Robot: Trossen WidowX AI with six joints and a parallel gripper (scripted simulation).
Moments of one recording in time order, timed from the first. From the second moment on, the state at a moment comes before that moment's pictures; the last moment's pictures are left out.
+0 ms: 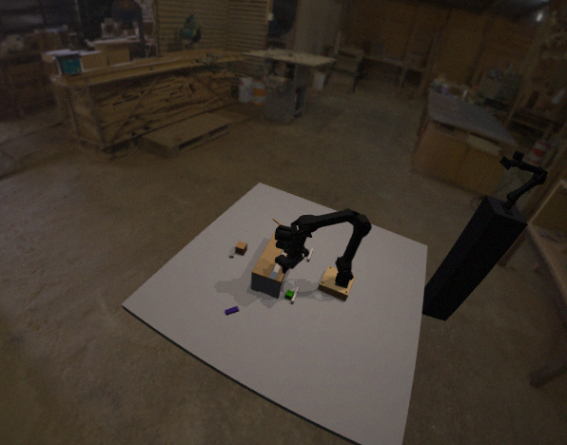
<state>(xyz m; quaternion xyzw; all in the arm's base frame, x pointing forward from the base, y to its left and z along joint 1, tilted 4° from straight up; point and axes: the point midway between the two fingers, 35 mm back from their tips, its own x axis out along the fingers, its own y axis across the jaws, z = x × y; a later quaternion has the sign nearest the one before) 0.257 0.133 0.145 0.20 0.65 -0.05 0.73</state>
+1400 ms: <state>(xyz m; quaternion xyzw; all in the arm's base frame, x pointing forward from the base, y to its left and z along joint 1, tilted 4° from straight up) 0.229 0.165 0.151 -0.80 0.16 0.53 0.24</state>
